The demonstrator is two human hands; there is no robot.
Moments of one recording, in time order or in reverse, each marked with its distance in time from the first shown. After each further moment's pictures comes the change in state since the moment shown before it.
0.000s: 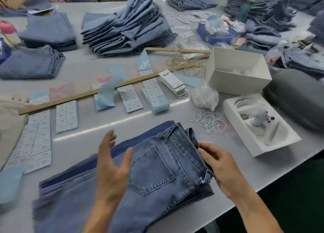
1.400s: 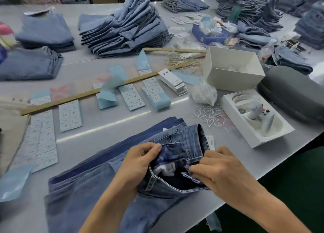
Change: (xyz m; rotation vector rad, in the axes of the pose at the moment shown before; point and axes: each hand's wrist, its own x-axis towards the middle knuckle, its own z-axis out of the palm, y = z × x) left_hand -0.002 0.033 -0.010 -0.458 -0.663 -0.406; right_hand -0.066 -0.029 0.035 -1.533 -0.218 -0.837
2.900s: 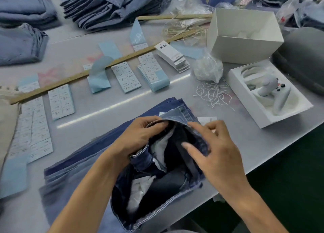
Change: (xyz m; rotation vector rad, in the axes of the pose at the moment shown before) left_hand 0.068 -0.002 0.001 0.127 -0.216 -0.031; right_hand 0.014 0.004 0.042 0.359 0.307 0.580
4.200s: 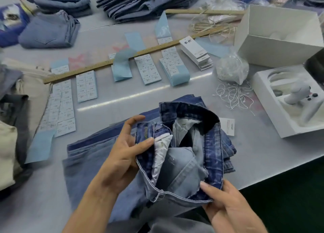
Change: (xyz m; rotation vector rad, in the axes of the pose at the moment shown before) left_hand -0.086 -0.026 -0.006 -0.527 0.265 0.076; right_hand -0.066 -0.019 0.006 1.632 -0.279 1.224
